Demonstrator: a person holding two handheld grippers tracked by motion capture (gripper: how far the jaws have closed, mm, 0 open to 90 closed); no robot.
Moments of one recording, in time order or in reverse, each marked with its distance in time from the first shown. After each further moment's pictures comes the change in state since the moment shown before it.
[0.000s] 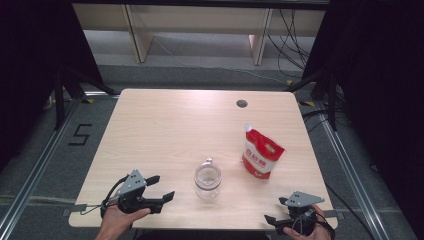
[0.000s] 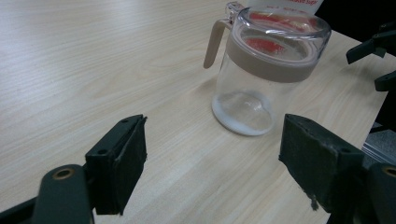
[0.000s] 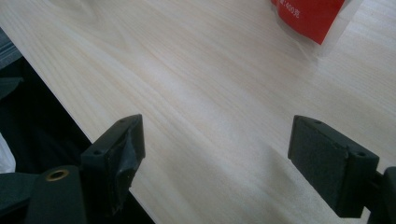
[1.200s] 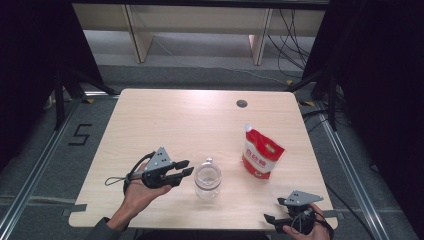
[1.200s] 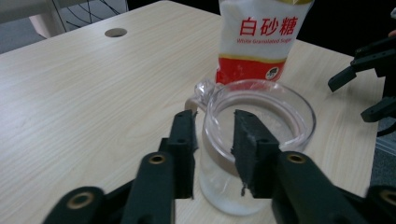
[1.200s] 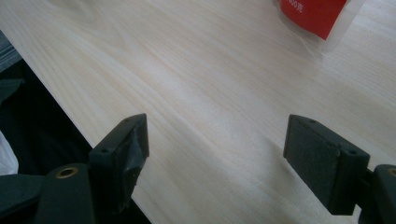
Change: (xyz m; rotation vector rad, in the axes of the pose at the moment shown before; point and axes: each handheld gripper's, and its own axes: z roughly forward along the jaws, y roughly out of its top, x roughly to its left) left arm -0.012 0.069 0.050 -0.024 -0.106 0.145; right arm -0.003 0.001 0.003 0.004 0.006 0.007
